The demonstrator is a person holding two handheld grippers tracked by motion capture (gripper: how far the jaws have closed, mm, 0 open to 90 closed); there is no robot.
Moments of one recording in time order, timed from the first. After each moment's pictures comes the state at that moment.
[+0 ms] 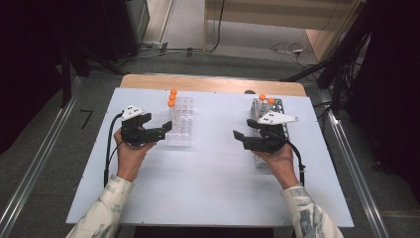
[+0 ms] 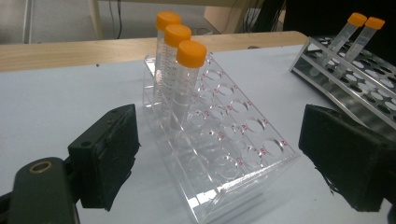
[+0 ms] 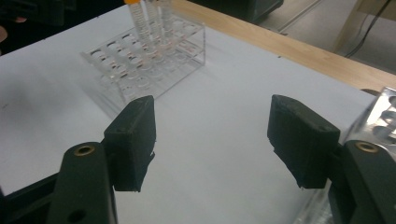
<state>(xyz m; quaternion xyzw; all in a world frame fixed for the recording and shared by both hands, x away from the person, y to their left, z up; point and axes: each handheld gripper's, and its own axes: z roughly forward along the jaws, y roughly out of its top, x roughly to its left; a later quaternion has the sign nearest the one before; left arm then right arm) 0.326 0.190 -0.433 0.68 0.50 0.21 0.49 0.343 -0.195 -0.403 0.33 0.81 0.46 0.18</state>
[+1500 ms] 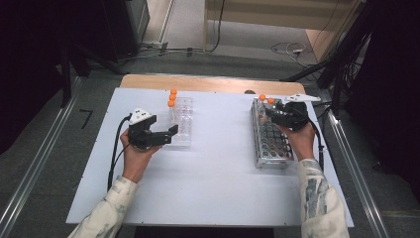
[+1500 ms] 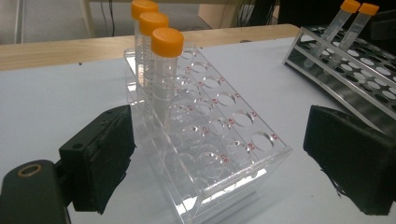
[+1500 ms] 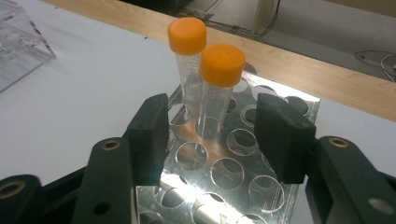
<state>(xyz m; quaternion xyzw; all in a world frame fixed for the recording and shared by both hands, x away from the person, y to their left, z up) 0.326 0.175 -0.443 0.68 0.49 0.22 0.50 0.436 -0.271 -0.422 0.43 0.78 0.39 0.24</state>
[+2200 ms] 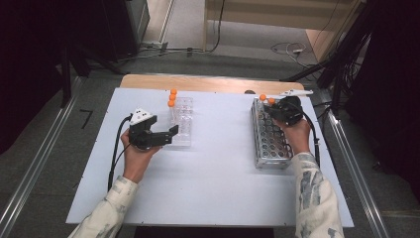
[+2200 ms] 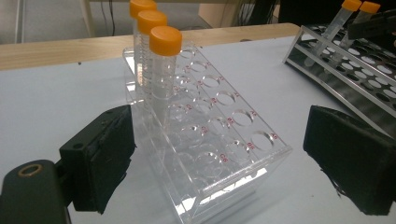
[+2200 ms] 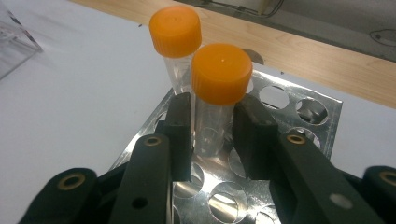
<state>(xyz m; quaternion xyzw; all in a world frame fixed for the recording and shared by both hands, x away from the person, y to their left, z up) 0.326 0.174 -0.444 0.69 0.49 0.22 0.49 0.460 -0.263 -0.429 0.44 0.79 0.37 0.21</state>
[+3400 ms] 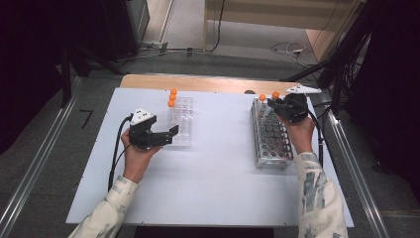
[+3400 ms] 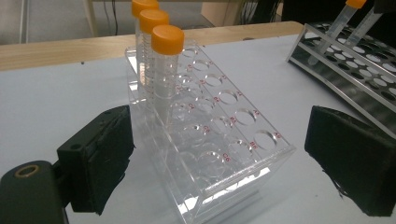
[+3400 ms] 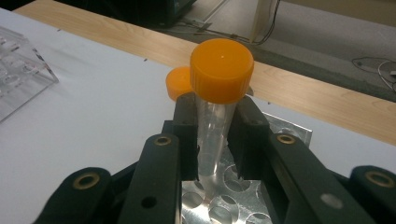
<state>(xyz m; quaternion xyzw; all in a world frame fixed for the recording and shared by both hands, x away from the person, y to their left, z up) 0.326 0.173 -0.444 0.69 0.49 0.23 0.49 0.445 -0.266 -0.402 0.43 0.77 0.41 0.24</state>
